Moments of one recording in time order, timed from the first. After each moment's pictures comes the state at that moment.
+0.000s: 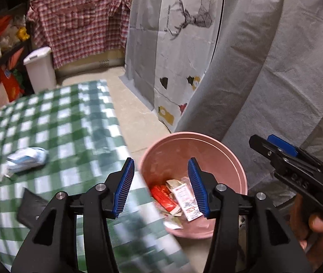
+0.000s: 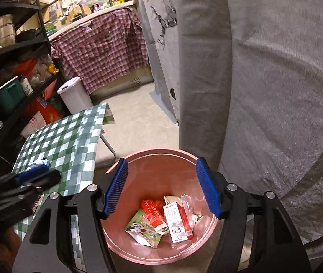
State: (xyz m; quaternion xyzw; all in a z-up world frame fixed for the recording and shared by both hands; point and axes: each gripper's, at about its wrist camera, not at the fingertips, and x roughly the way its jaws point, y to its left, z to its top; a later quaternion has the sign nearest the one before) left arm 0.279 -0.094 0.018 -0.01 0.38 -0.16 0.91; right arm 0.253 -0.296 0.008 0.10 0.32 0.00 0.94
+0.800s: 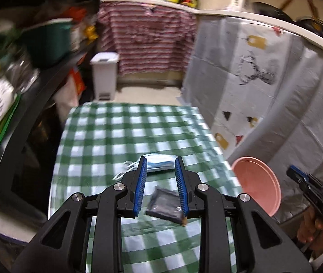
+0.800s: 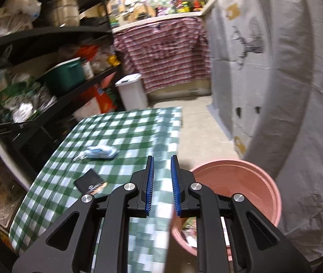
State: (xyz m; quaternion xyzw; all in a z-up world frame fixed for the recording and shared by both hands) left arm 0.240 0.146 0.077 -0.08 0.35 -0.04 0.93; right arm 0.224 -0.177 0.031 0.04 0.29 0.18 0.94
